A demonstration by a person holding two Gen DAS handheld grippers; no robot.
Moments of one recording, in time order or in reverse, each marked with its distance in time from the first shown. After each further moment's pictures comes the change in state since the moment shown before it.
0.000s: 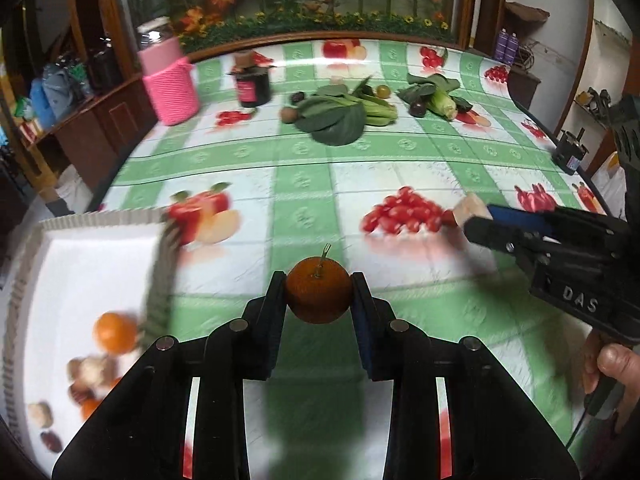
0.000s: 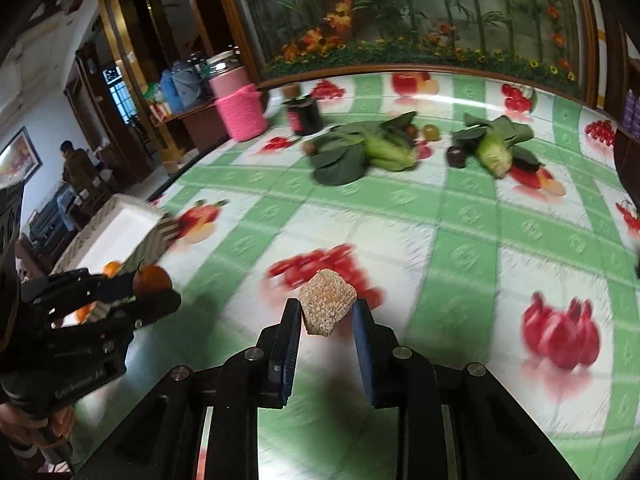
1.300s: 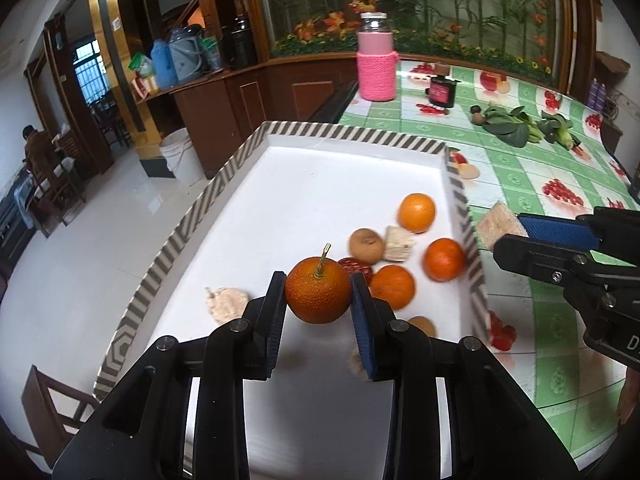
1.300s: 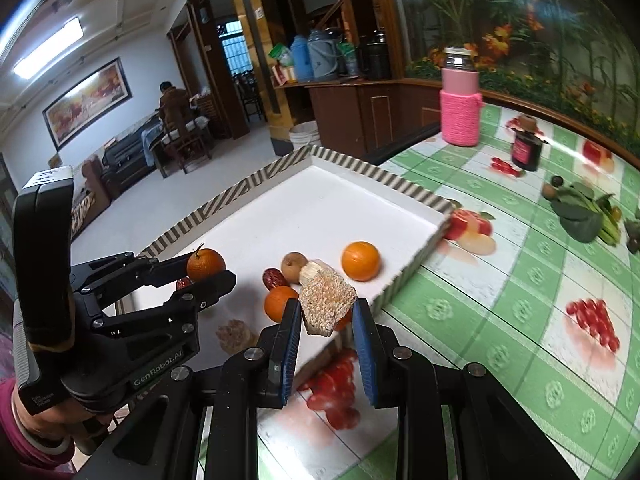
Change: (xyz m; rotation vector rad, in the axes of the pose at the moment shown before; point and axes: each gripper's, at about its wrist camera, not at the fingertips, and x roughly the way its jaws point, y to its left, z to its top) left arm -0.082 0.165 -0.115 -0.215 -0.065 0.291; right arm 0.024 0.236 -0.012 -0.296 0.027 0.244
